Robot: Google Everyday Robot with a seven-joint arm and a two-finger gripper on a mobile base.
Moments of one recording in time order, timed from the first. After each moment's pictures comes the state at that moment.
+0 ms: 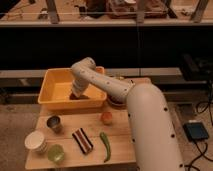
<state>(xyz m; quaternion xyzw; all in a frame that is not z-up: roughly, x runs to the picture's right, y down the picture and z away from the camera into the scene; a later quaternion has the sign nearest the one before) -0.160 0.034 0.911 0.01 -0.31 -0.87 0.39</state>
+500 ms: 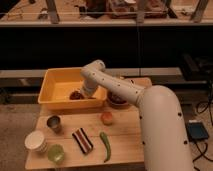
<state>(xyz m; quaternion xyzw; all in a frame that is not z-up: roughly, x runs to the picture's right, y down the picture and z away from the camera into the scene) -0.089 0.032 0.932 -0.03 -0.30 -0.85 0.43</state>
